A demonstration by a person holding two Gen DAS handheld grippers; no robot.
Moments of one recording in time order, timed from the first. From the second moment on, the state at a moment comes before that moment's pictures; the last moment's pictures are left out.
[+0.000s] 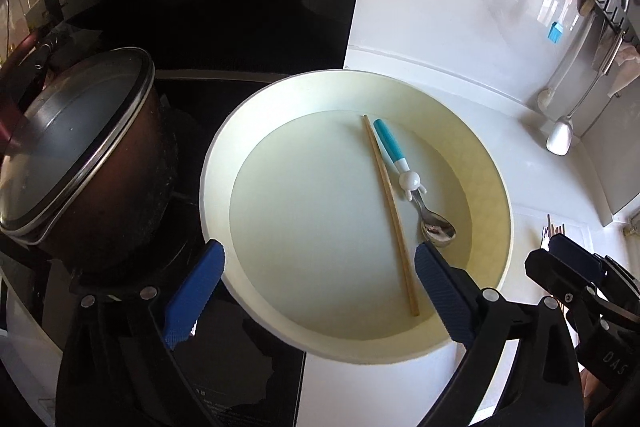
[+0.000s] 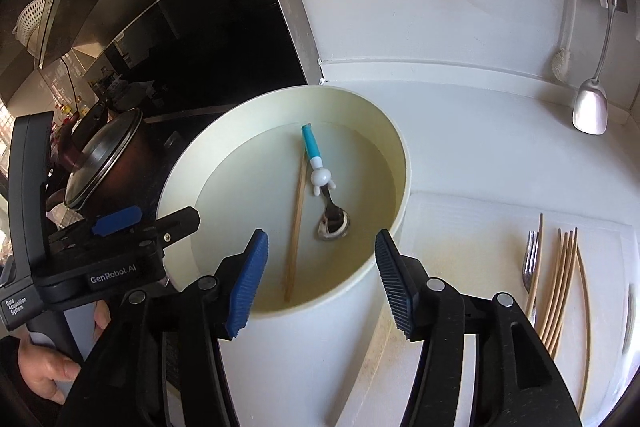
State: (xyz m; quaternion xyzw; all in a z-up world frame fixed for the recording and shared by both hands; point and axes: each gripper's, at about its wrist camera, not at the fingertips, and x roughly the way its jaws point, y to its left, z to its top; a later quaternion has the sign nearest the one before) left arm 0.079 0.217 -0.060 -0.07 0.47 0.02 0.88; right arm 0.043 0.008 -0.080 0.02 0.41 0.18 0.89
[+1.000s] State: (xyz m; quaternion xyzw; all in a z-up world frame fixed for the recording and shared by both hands) left arm -0.026 0.031 -0.026 -0.04 0.45 -0.02 0.89; right arm -0.082 -0.195 -0.073 0.09 0.41 0.13 0.90
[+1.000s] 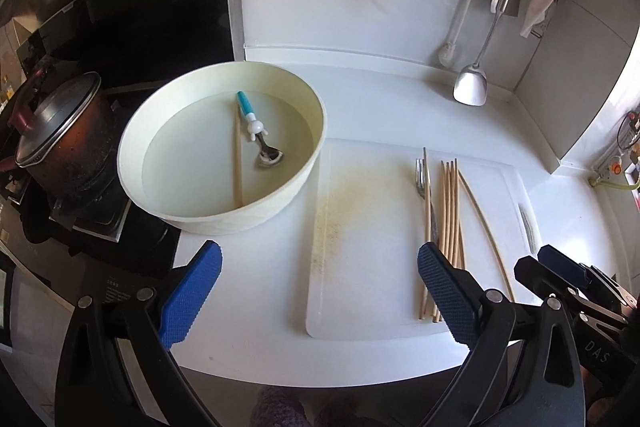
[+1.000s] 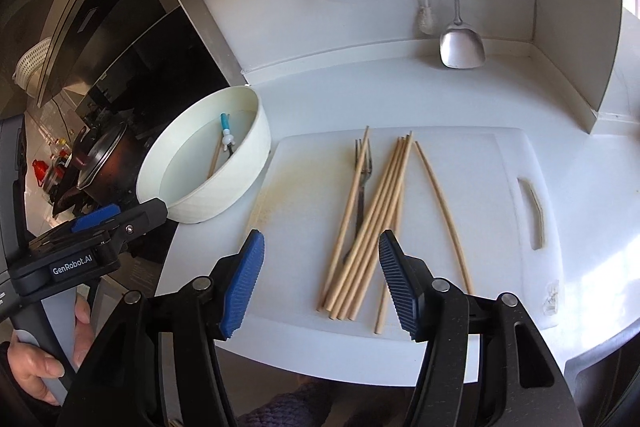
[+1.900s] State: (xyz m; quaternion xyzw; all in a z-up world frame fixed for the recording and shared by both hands) left arm 0.038 -0.051 -0.113 0.00 0.48 -0.11 0.87; right arm -0.049 -0.257 -0.131 0.10 0.42 -0.02 0.90
